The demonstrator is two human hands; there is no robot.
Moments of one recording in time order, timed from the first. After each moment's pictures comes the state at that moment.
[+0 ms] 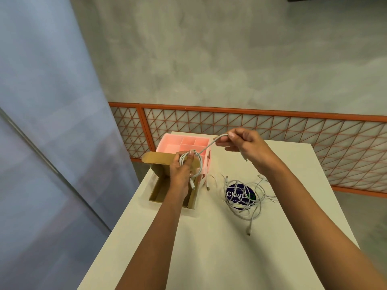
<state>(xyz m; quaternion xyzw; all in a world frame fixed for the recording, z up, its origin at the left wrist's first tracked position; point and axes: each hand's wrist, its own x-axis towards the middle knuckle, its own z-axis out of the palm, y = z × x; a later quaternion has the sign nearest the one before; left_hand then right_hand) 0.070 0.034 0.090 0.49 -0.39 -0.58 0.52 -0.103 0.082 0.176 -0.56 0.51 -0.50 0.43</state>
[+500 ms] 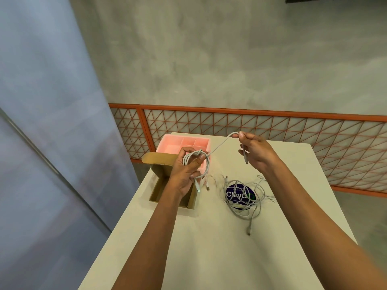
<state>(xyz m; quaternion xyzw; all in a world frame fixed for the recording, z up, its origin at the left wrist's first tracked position) 0.077 0.047 0.106 0.33 -0.42 -0.69 0.49 -0.118 0.068 0.158 -0.37 0.55 -0.57 0.48</state>
